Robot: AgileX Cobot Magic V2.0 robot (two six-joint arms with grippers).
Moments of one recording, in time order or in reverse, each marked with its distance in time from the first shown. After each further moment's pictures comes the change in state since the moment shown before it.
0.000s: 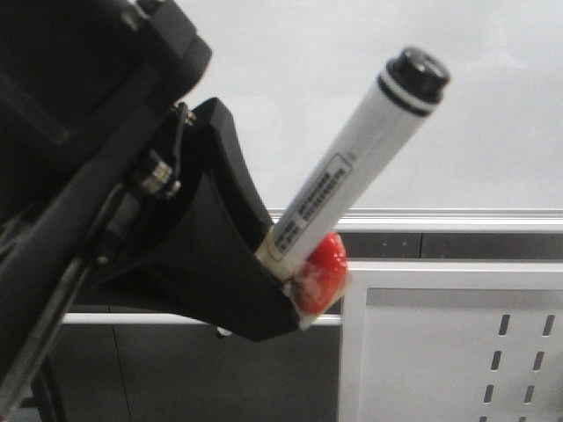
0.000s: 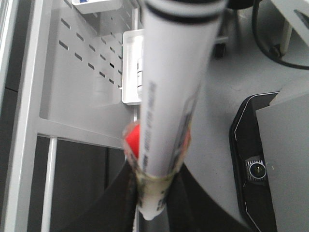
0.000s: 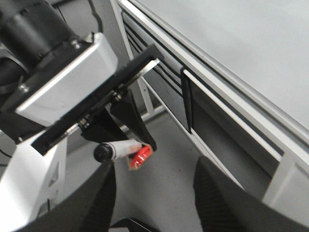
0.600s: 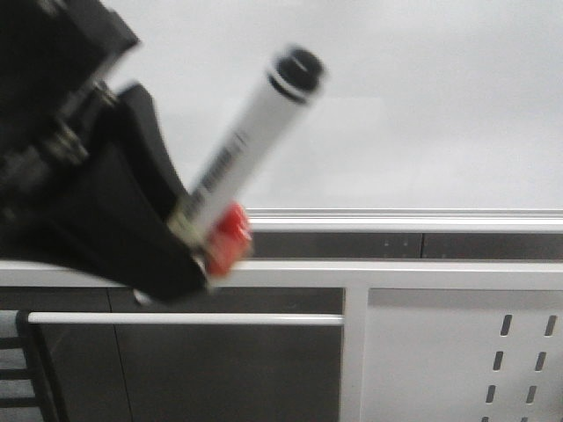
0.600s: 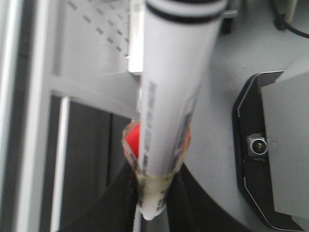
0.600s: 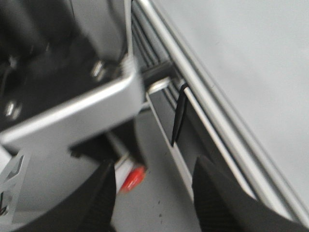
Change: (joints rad) left arm 0.108 -0.084 -0.001 0.069 0.124 -0.044; right arm 0.630 0.281 -0.141 -0.400 -0.491 0.256
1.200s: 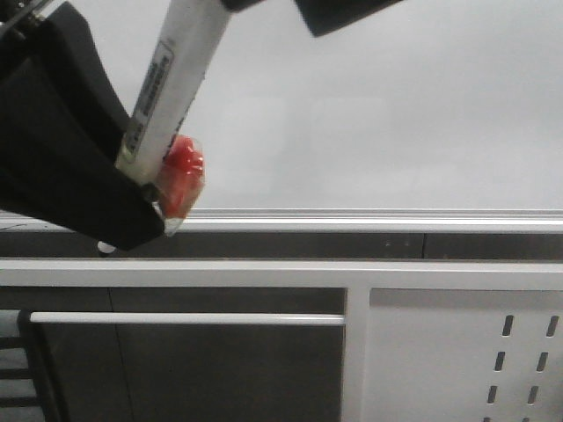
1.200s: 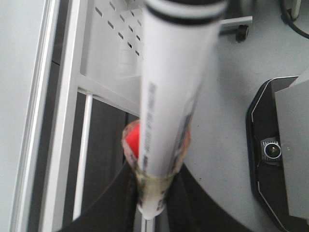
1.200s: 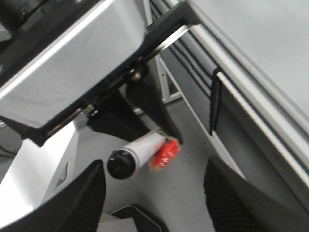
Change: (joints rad) left arm 0.019 -0.078 -0.001 0.018 0.033 0.025; right arm 0.090 0.047 -0.006 0.031 -0.006 0.181
